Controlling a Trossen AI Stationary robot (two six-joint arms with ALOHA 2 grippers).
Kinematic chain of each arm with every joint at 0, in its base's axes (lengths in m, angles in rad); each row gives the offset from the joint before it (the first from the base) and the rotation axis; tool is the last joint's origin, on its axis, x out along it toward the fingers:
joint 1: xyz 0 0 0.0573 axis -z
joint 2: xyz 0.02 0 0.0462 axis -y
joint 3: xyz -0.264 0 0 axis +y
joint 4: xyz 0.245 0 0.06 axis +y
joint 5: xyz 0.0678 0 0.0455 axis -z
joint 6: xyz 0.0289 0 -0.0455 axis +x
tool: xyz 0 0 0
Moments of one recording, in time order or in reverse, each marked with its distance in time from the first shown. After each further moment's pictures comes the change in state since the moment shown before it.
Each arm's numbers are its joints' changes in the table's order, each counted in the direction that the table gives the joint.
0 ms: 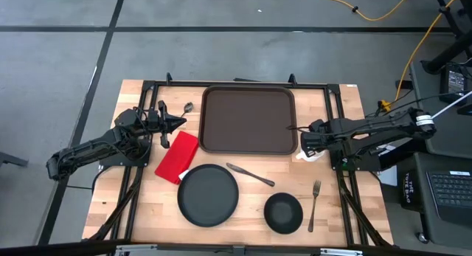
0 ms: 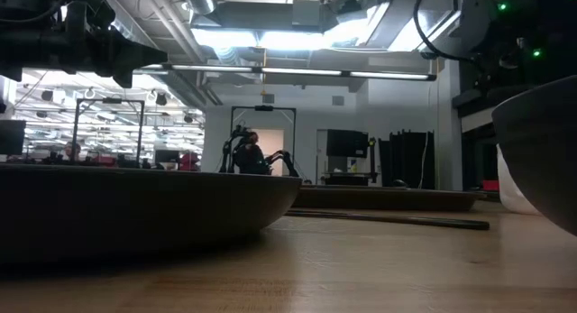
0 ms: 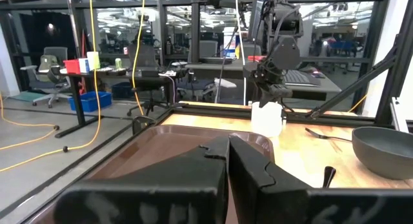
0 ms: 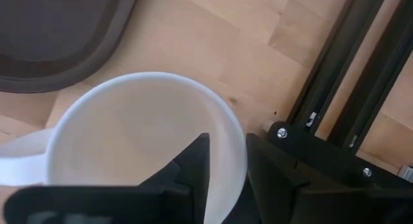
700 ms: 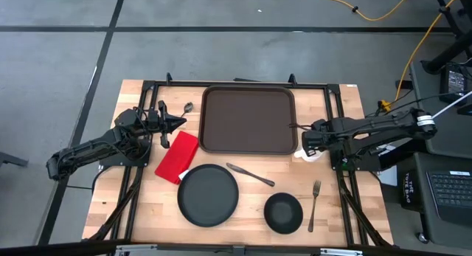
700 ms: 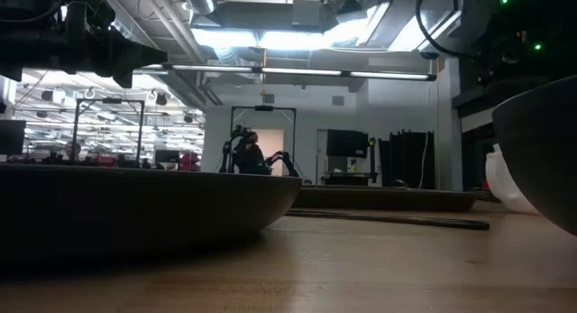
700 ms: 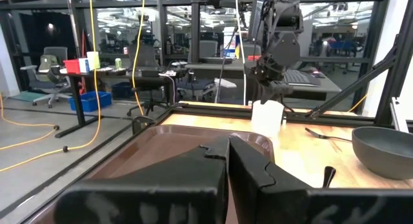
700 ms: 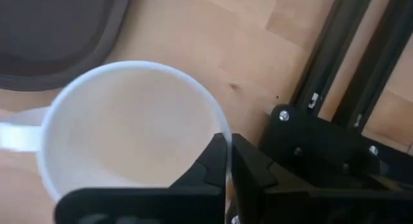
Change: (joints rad) left arm 0.000 0.000 0.000 0.000 0.000 0.000; right arm 0.000 0.023 -0.035 0.056 -0.048 0.080
